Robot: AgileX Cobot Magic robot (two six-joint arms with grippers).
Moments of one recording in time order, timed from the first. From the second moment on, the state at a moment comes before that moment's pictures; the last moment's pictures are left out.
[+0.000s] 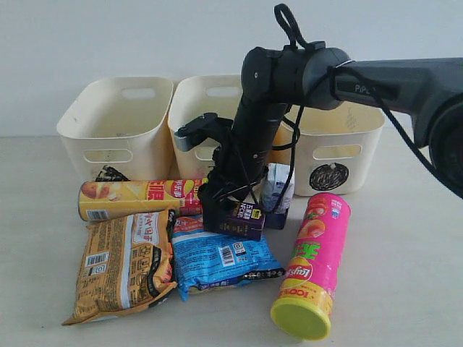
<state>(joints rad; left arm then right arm) -0.01 0.00 0.00 0.02 0.30 0.00 0.56 2.29 -1.94 0.28 1.10 -0.62</state>
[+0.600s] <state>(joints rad) -0.01 0.00 0.00 0.02 0.30 0.00 0.56 2.30 -1.98 0.33 1.19 -0.64</state>
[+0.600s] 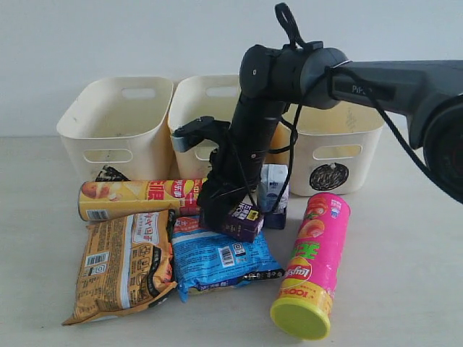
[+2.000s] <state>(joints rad) -0.01 0.00 0.00 0.02 0.30 0.00 0.56 2.11 -2.06 0.27 0.65 -0.64</state>
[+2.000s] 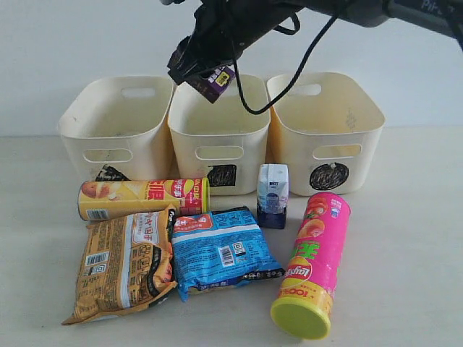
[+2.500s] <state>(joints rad) -0.01 0.00 0.00 0.02 0.30 0.00 0.56 2.13 -2.06 0.26 0.50 -0.58</state>
